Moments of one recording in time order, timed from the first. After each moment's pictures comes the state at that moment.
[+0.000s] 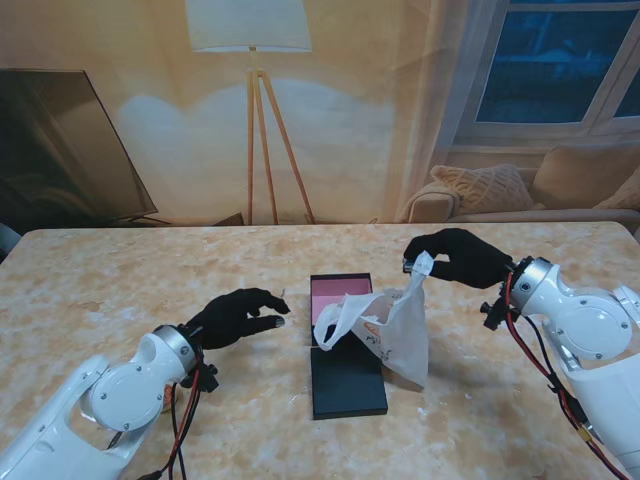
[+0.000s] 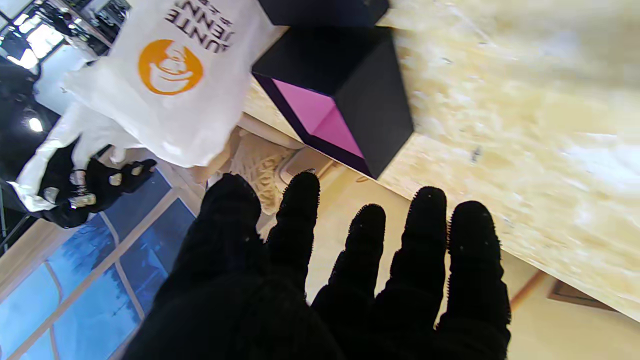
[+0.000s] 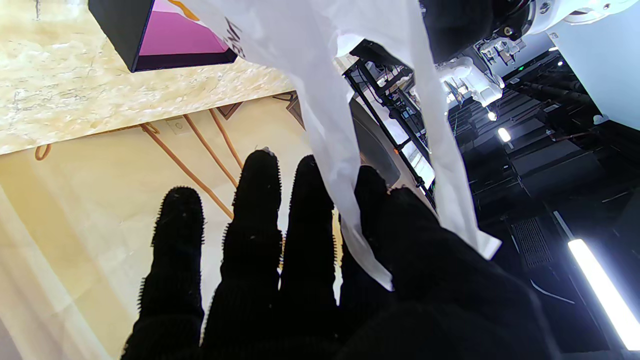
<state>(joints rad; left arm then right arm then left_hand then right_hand) 1.64 -1.06 -1.30 -1.79 0.46 -0.09 -0.26 -1.42 -1.00 1.44 -1.64 -0.23 -0.47 0.49 1.01 -0.02 -0.02 -0.08 0.62 0.16 0.31 0.51 0.47 0.35 0.28 0.42 0.43 0.39 0.43 0.70 0.13 0.38 0.91 0.73 0.73 -0.21 0.58 -0.21 0.69 -0.20 0.93 0.97 0.92 -0.09 0.48 0.58 0.87 -0.05 0.39 0.41 0.39 0.16 0.91 0.20</state>
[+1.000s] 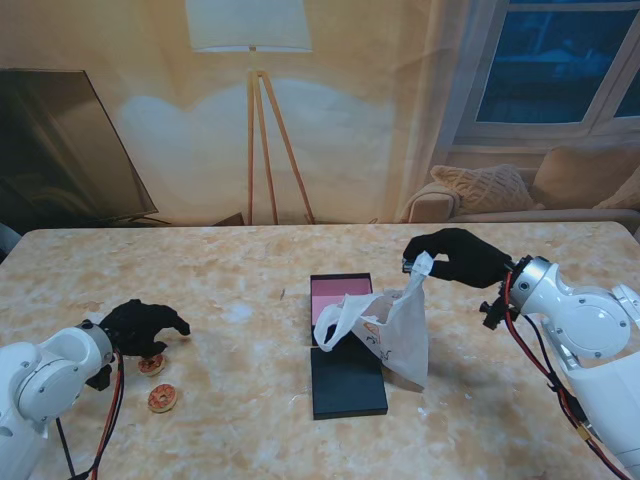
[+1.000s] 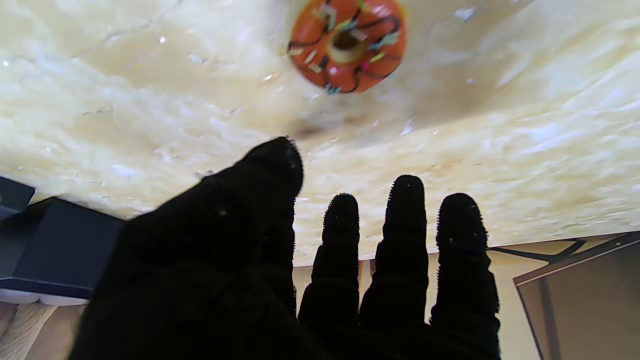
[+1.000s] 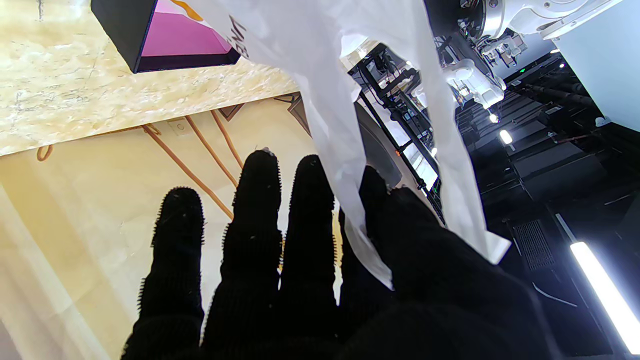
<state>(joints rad) 1.61 -1.00 -1.56 -1.55 1.06 -0.36 -0.38 -1.41 -1.00 1.43 -1.63 -0.24 -0.47 0.49 0.87 -0.48 0.73 -0.09 0.60 -0.02 0.28 0.41 0.51 0.14 0.29 0.44 0.51 0.26 0.39 0.74 0.20 0.28 0.86 0.73 0.73 -0.21 0.58 -0.21 0.69 -0.20 0.93 0.97 0.92 -0.09 0.47 0.58 0.87 -0.05 0.39 0.41 0.39 0.16 0.91 0.20</state>
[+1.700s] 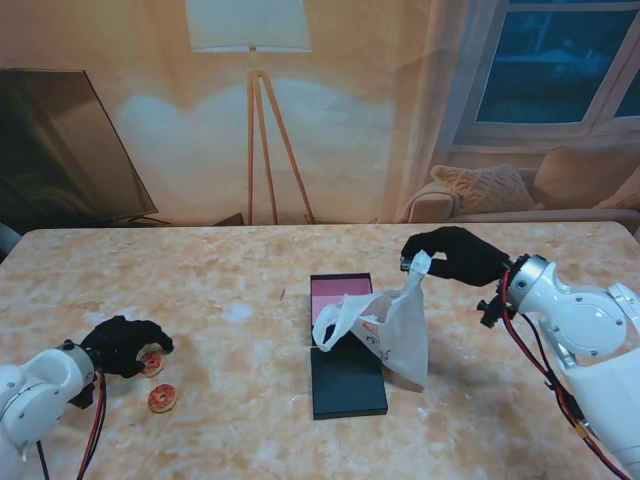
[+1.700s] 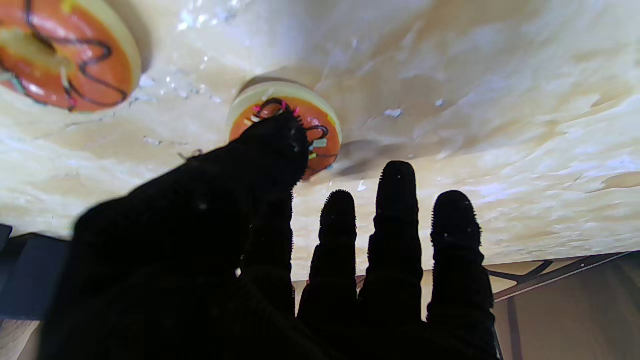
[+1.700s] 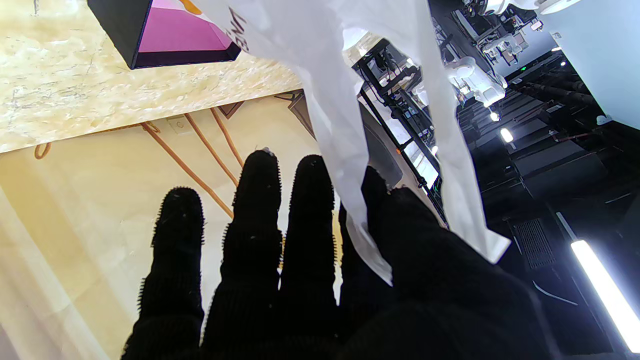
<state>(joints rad) 1.66 -0.99 -1.60 -1.45 1.11 -0.42 -0.25 -1.40 -1.00 1.42 -1.63 -0.24 -0.46 0.48 0.82 -0.69 0.93 -0.13 0.59 -0.04 0.39 0.41 0.51 0.12 0.34 0.51 0.60 0.20 0.47 0.86 0.24 0.24 0.81 0.70 0.73 -0.21 0.58 -0.21 0.69 -0.20 0.93 0.97 0.92 -0.09 0.47 0.58 0.87 -0.05 0.39 0.41 0.39 0.16 0.91 0.20</state>
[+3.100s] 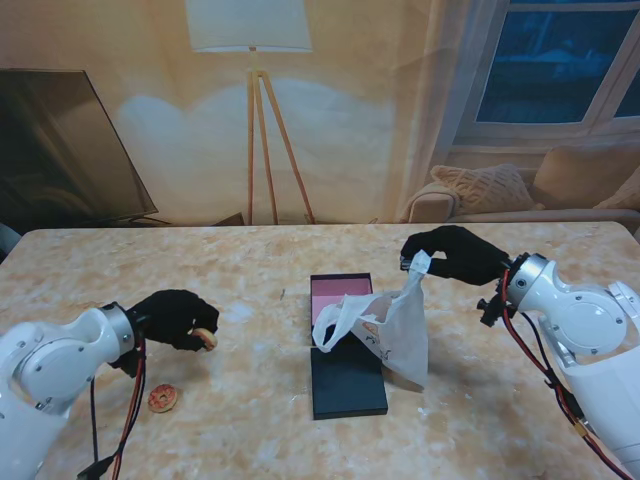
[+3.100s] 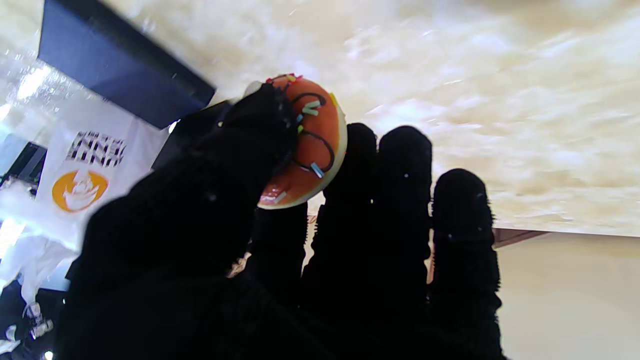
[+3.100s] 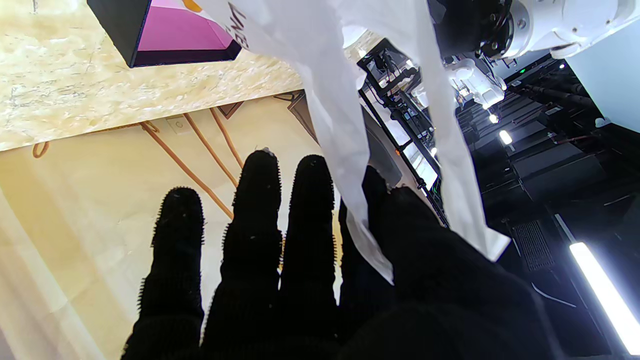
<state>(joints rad) 1.57 -0.97 -1.49 -1.67 0.71 -0.42 -0.49 -1.39 -1.00 1.42 -1.62 -0.24 -0.46 0.49 0.87 -0.71 0.74 -0.26 0.87 0.08 0.91 0.48 1.02 0.19 0.60 0.77 1.00 0.19 0.92 0.98 0.48 0.27 1.22 0.85 0.72 -0.22 0.60 -0.21 0.70 -0.20 0.93 0.97 0.92 -0.09 0.47 0.58 0.87 -0.05 0.39 0.41 0.39 0.16 0.91 0.20</state>
